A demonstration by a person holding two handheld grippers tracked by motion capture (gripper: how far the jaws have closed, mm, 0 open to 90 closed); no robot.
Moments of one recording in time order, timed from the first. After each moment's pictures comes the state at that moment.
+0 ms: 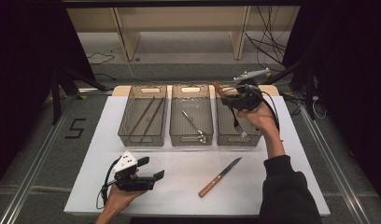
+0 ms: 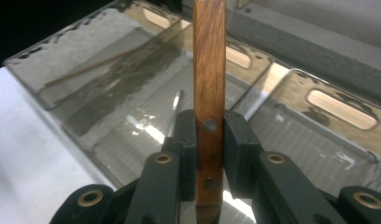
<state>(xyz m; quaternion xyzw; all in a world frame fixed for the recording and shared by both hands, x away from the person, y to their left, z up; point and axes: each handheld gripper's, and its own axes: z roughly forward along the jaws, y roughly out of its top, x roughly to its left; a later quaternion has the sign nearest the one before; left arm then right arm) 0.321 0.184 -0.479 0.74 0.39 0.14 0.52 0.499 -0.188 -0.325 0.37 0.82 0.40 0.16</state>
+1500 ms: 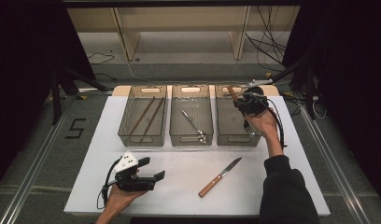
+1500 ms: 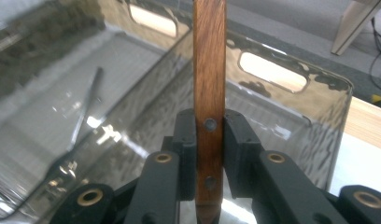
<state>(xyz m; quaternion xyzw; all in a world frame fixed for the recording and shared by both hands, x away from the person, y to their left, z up) 0.321 0.183 -0.479 0.75 0.39 0.14 0.52 0.526 -0.219 -0.379 0.42 0.80 0.35 0.24</state>
